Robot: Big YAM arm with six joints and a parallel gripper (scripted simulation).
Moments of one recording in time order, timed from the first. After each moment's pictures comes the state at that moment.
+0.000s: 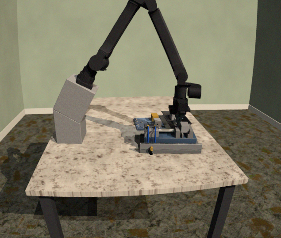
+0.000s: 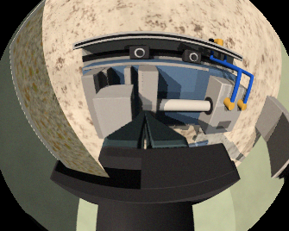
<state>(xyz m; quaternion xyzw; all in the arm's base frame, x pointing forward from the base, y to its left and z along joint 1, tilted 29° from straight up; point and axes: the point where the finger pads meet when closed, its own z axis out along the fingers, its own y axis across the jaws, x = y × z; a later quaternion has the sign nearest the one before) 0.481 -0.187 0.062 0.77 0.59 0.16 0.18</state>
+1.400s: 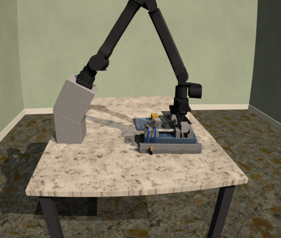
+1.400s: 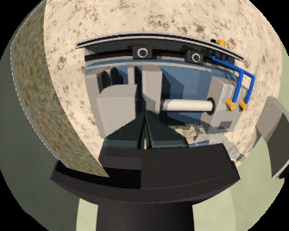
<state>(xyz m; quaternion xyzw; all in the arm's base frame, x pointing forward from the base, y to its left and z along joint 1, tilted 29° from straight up) 0.484 -0.188 0.065 0.77 0.59 0.17 0.19</state>
